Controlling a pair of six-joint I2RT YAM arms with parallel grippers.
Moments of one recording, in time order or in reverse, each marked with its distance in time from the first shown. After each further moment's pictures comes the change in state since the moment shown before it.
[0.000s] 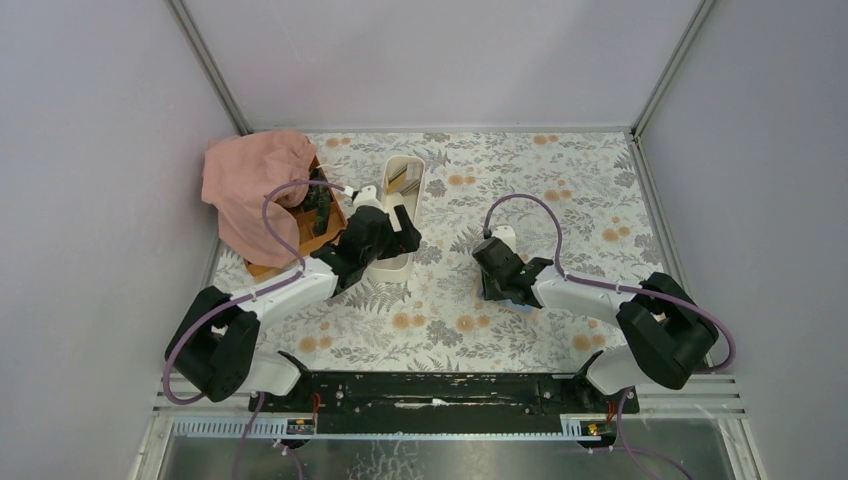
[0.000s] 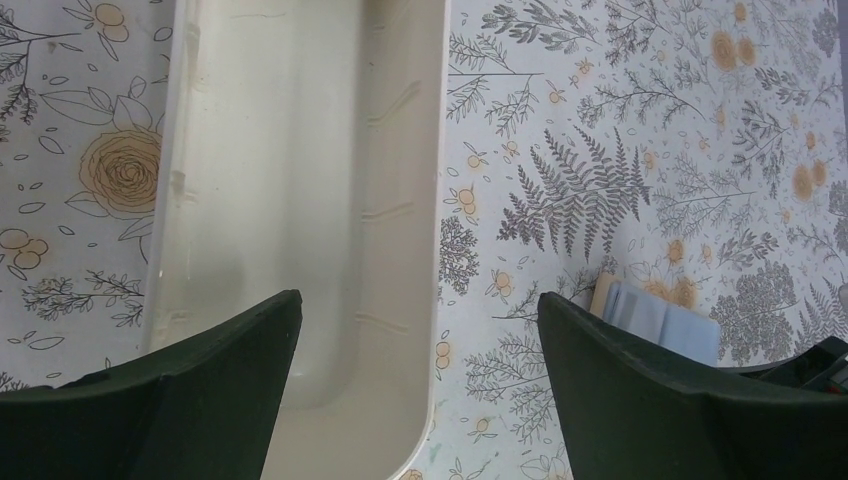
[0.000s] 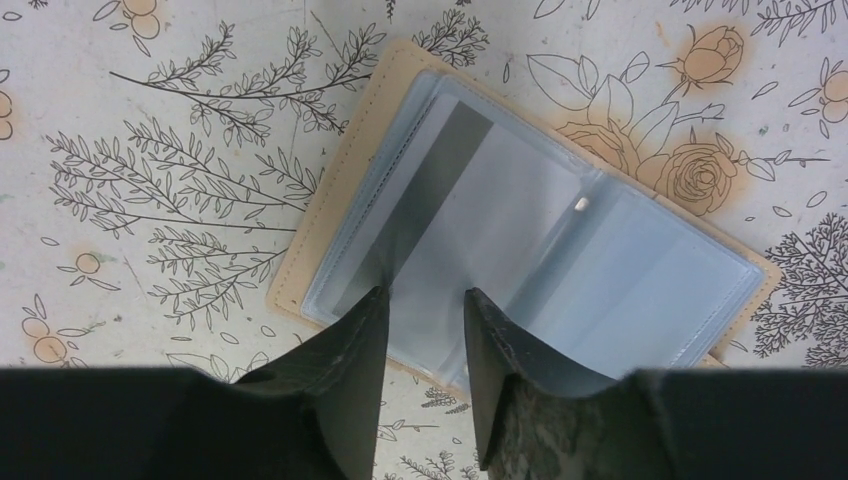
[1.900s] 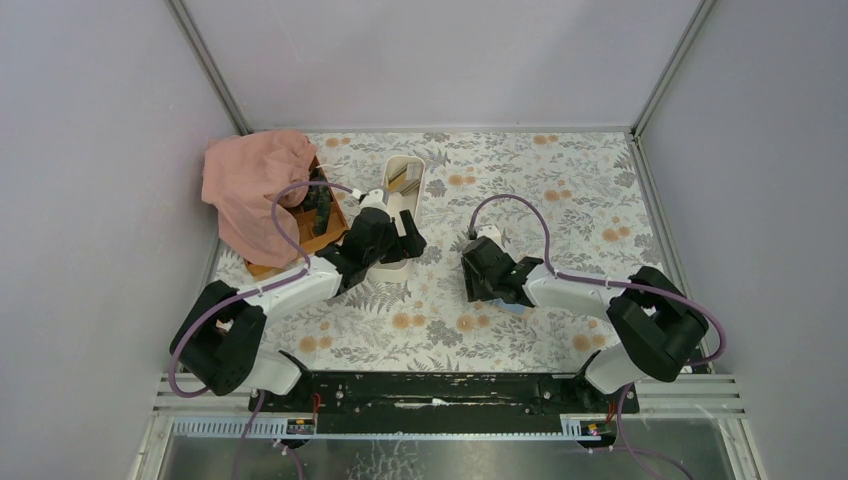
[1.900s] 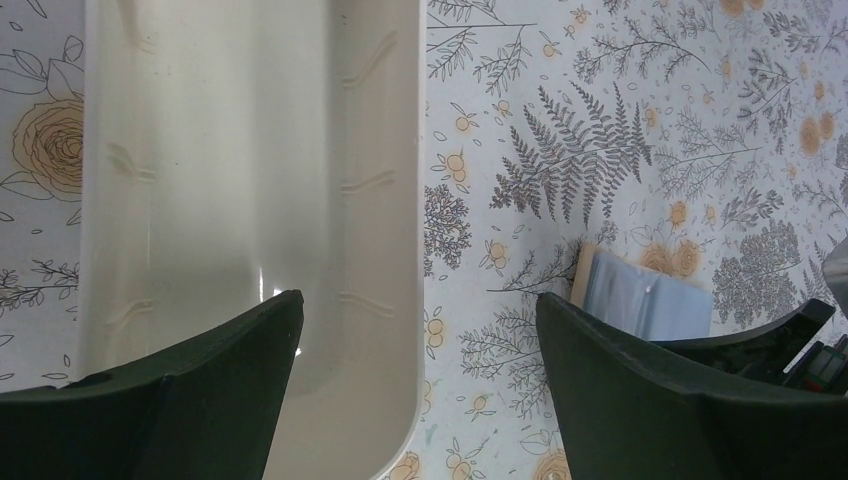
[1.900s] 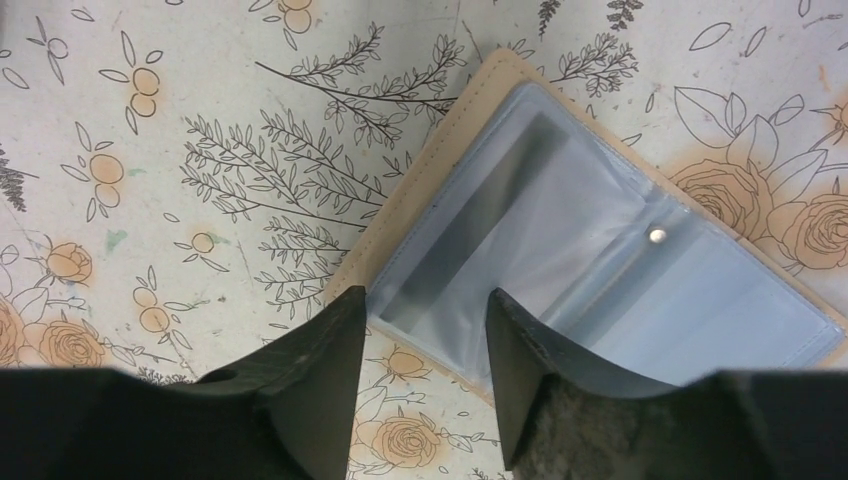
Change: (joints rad) left arm -0.012 0.035 0.000 0.000 0.065 0.007; right arm 0.042 0.056 0.038 0.057 -0.088 -0.012
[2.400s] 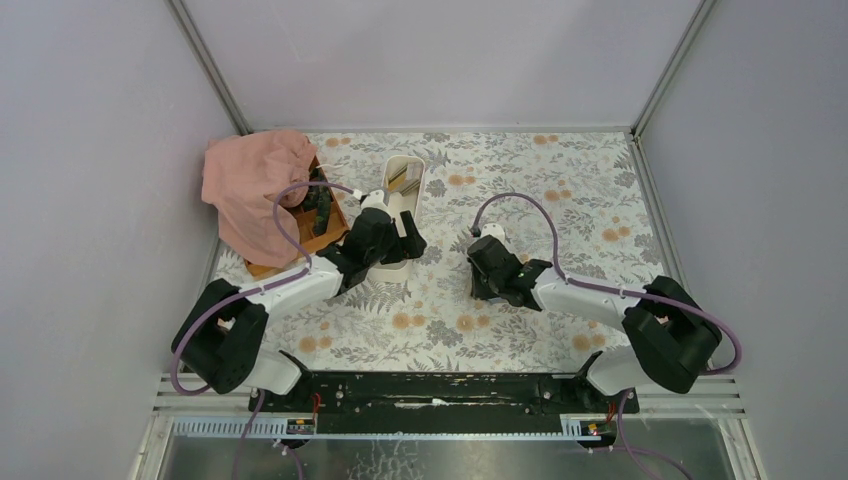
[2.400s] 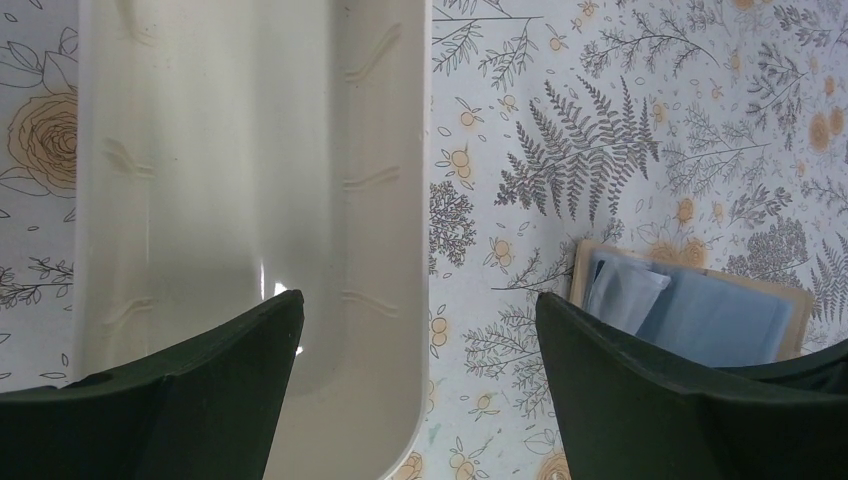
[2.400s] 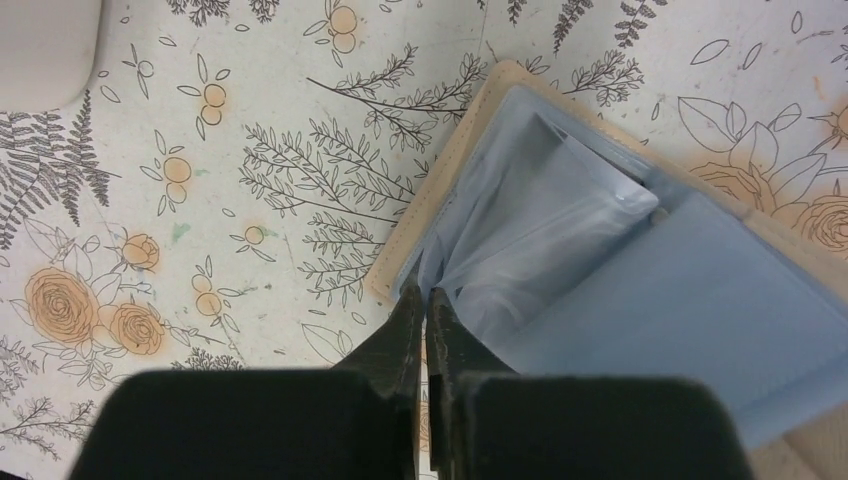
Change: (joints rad) left arm 0.000 0.010 0.000 0.000 0.003 0.000; right arm 0.000 -0.071 -0.024 0.029 -0.027 0.022
